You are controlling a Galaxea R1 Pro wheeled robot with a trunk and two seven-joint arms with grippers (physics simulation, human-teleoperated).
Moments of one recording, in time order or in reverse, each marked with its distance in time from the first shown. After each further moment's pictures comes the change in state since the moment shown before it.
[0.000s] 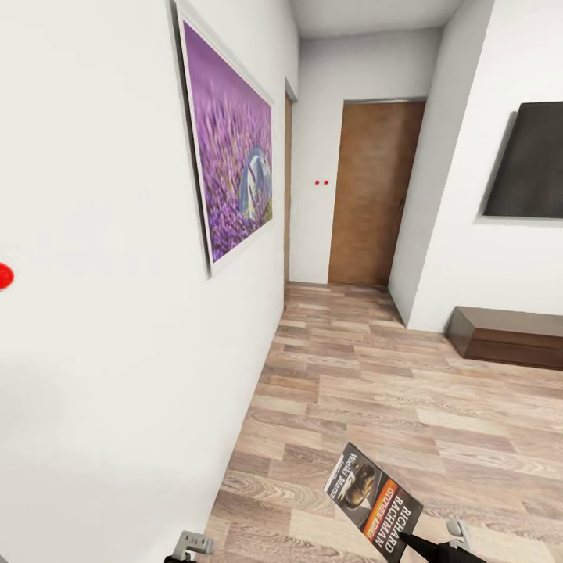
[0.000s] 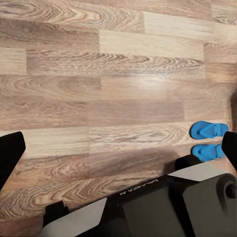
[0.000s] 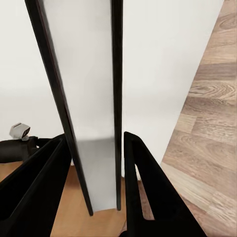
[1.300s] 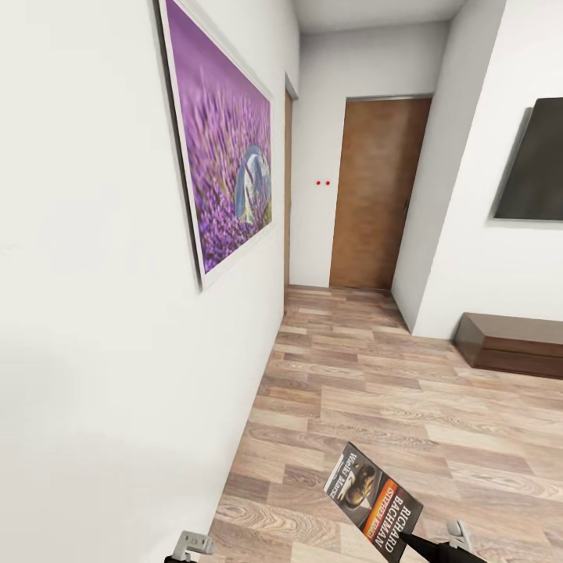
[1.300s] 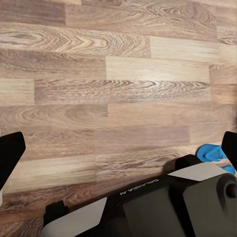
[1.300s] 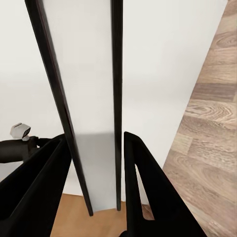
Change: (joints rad) left arm 0.000 0.000 0.000 0.000 0.000 0.001 0.001; right arm 0.000 0.000 0.001 -0.001 0.000 0.000 0.002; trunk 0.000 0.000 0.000
